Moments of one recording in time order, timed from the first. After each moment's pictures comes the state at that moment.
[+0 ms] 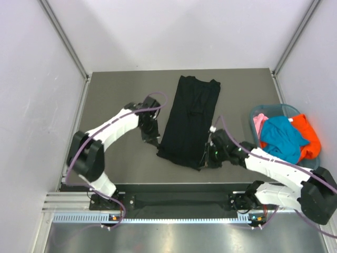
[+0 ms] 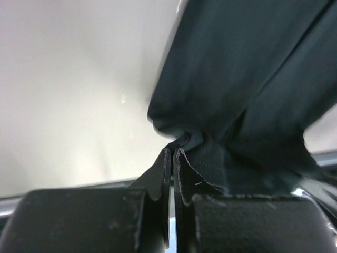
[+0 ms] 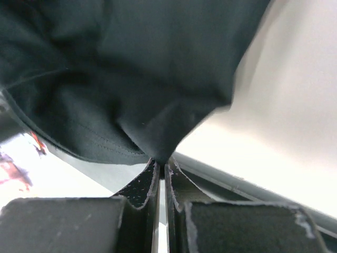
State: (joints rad) left arm -0.52 1.59 1.18 -0.91 0.14 -0.69; right arm 0.80 1.08 0.56 -0.46 -0.20 0.89
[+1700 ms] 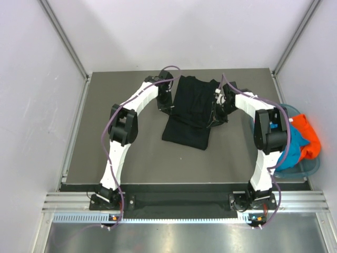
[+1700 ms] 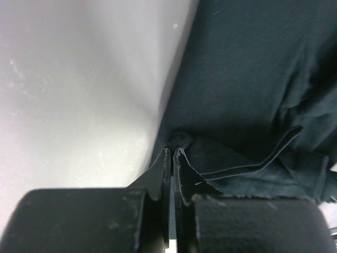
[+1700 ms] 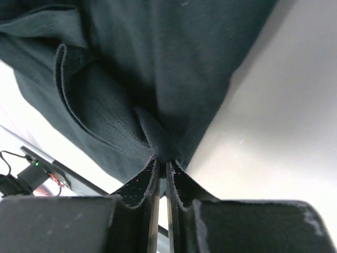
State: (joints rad) left arm -0.44 2.40 2.17 -1.01 0.12 -0.54; right arm 0.19 1.96 1.42 -0.77 -0.50 0.30
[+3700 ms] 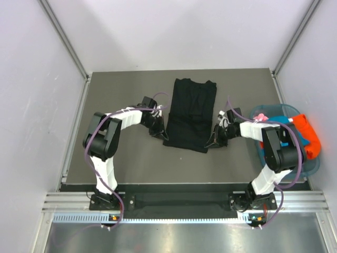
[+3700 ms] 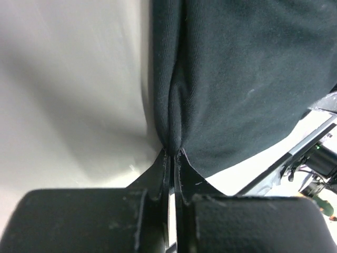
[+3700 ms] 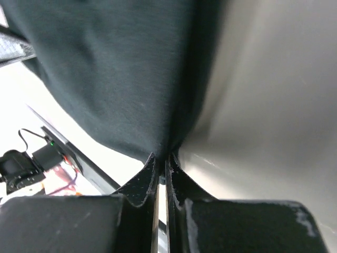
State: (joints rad) left arm -0.38 1.97 1.24 -0.47 0.55 -0.42; right arm 0.22 1.69 0.80 -0.28 -0.63 0.50
